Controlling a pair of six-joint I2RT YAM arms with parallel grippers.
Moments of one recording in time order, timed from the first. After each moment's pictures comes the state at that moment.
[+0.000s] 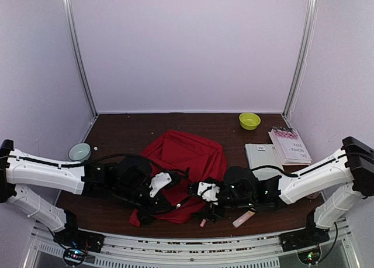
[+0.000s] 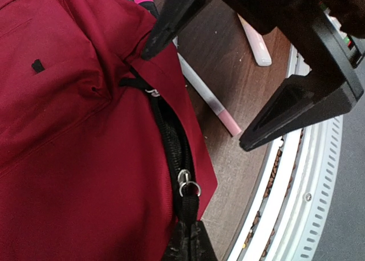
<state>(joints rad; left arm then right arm) -1.17 1.31 0.74 -0.26 0.13 -0.14 1.19 1.49 0.62 0.33 -0.05 -0.27</state>
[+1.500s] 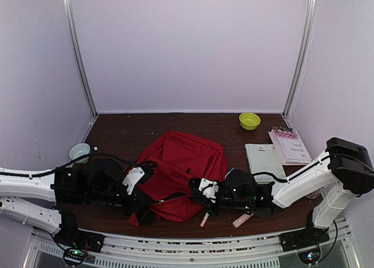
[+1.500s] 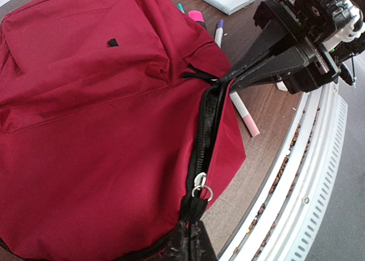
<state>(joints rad) -1.17 0.97 0.58 -0.32 -0.02 -0.32 1.17 1.62 0.56 0.67 -0.01 -0.16</state>
